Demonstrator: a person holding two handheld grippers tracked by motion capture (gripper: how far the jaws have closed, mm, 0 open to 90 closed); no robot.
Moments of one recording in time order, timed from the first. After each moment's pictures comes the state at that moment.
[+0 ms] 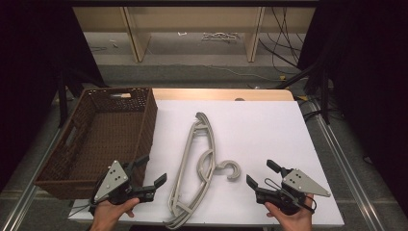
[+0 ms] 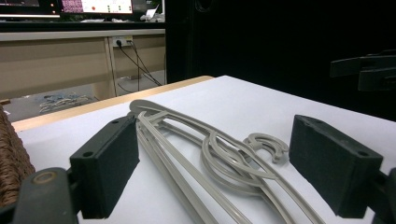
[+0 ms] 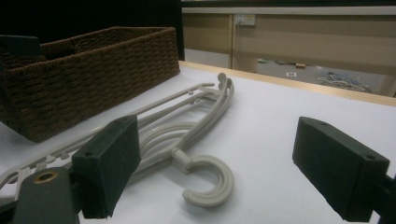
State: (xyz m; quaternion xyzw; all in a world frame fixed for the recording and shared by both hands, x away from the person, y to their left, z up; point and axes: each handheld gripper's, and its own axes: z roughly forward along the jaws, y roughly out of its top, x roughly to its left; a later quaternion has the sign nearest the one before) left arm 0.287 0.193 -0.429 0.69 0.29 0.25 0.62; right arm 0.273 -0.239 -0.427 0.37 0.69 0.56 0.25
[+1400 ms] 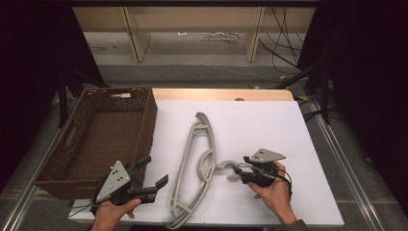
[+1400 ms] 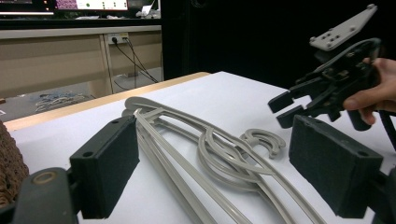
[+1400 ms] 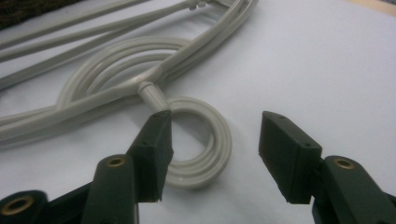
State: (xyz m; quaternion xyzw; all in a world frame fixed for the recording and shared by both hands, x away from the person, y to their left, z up) left arm 0.285 0.189 -0.430 0.69 0.29 0.24 0.62; right arm 0.355 -0.207 -0.460 0.36 0.82 0.40 0.18
